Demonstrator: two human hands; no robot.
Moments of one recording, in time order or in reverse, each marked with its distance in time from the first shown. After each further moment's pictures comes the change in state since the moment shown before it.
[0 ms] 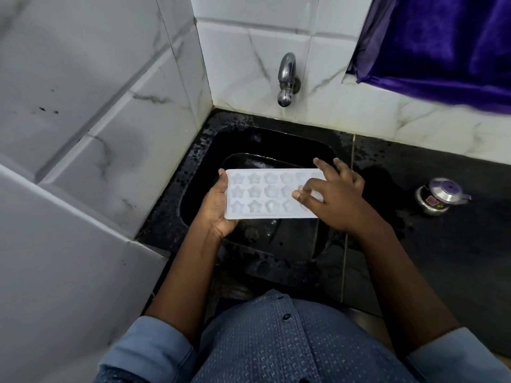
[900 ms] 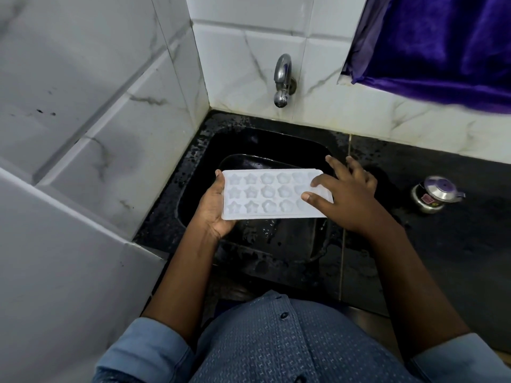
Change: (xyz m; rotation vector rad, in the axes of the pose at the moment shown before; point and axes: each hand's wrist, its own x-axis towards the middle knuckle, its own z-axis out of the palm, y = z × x) left_hand -0.001 0.000 -0.002 0.003 0.019 0.002; right_hand -0.012 0.019 -0.009 -0.053 0.070 0.027
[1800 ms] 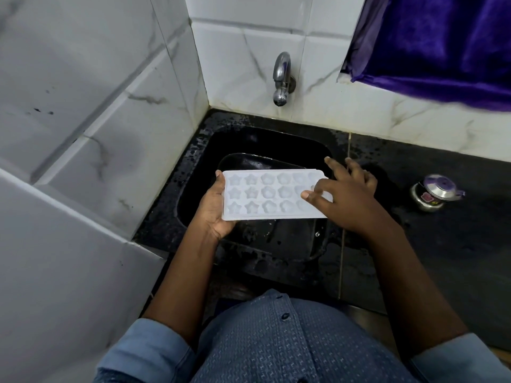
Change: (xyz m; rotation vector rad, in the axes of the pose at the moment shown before) left_hand -0.002 -0.003 0.002 -0.009 0.038 -0.009; right_hand 0.000 -0.002 0.001 -0.025 -0.026 0.029
